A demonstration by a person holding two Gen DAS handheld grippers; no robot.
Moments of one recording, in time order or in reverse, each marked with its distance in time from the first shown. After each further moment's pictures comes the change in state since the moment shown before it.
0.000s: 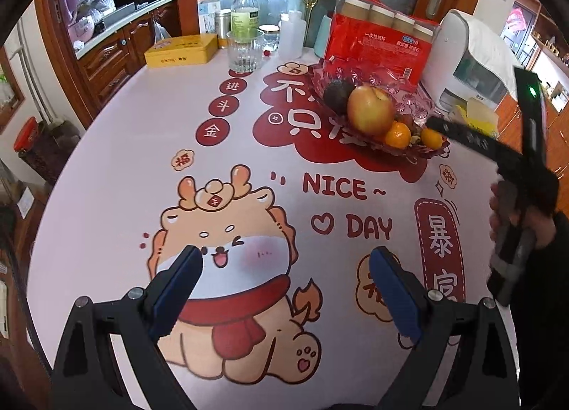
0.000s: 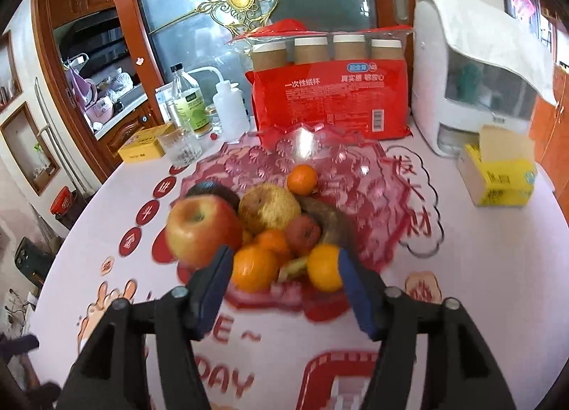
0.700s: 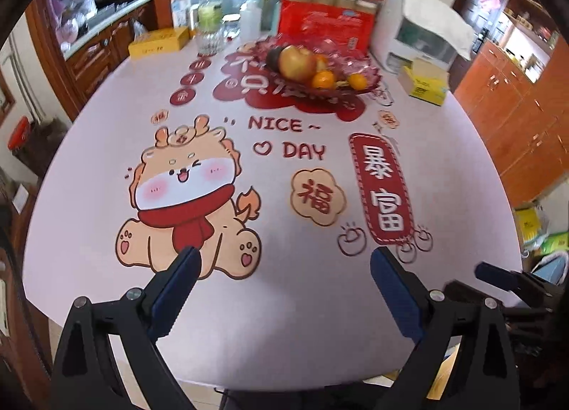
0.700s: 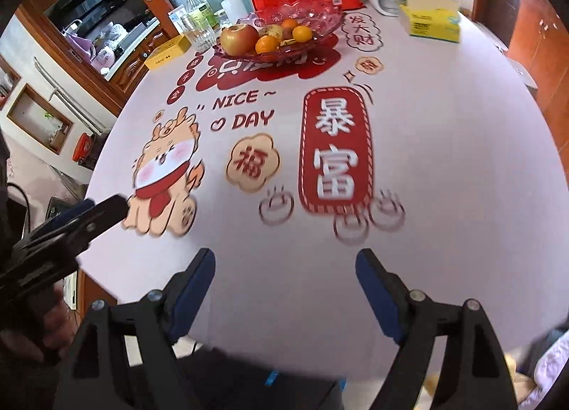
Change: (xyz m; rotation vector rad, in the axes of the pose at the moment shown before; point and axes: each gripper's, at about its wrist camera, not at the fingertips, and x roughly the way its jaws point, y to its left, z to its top) left arm -0.084 -0.064 -0.100 0.081 0.026 -0.061; right arm -0.205 0.009 -0.185 0.141 0.371 0.036
